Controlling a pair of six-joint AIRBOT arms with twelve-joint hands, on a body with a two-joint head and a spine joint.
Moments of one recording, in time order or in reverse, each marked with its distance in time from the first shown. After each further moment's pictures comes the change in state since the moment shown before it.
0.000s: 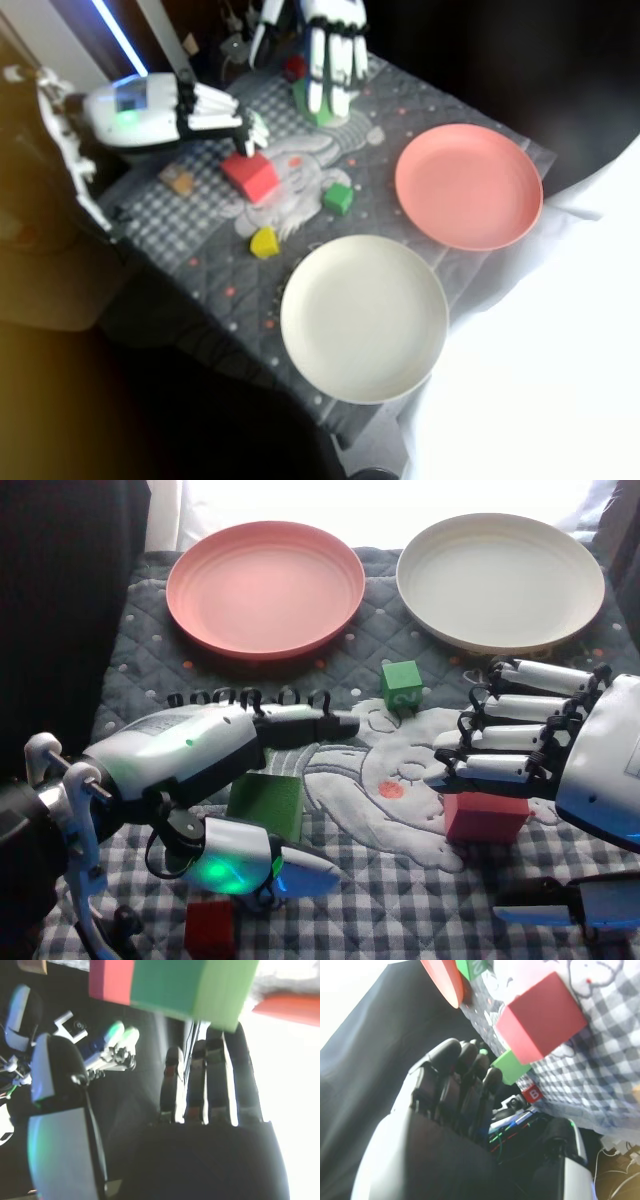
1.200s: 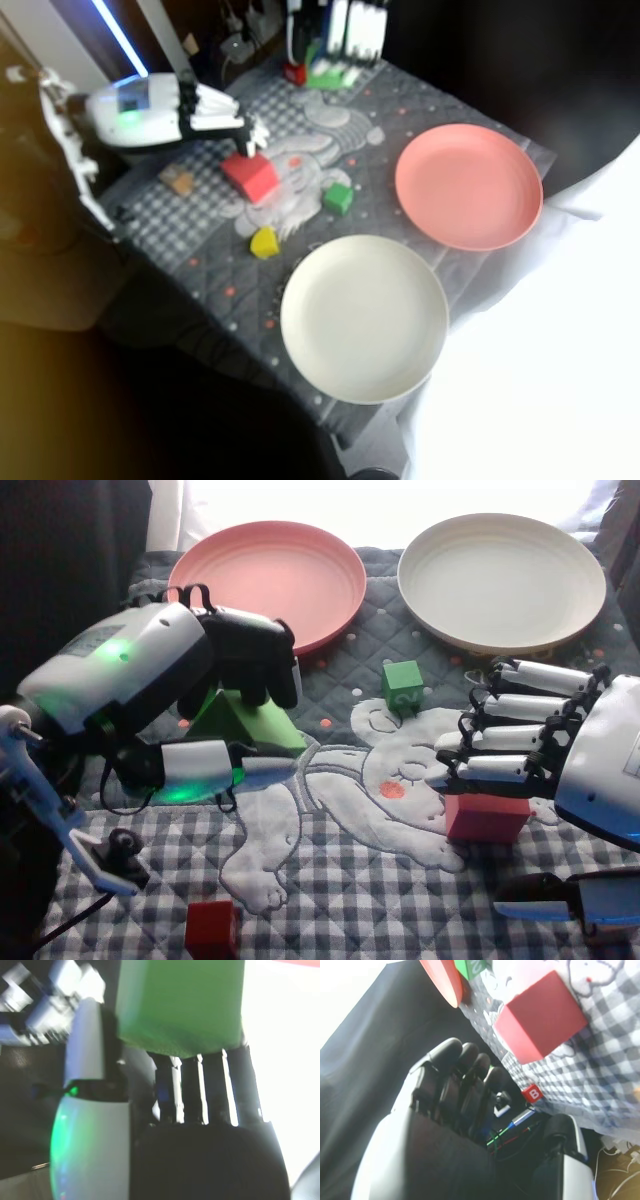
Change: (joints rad) left arm -0.019 0.066 -0.045 -0.005 -0.295 0.000; right arm -0.001 -0.006 0.007 0.001 0.000 0.003
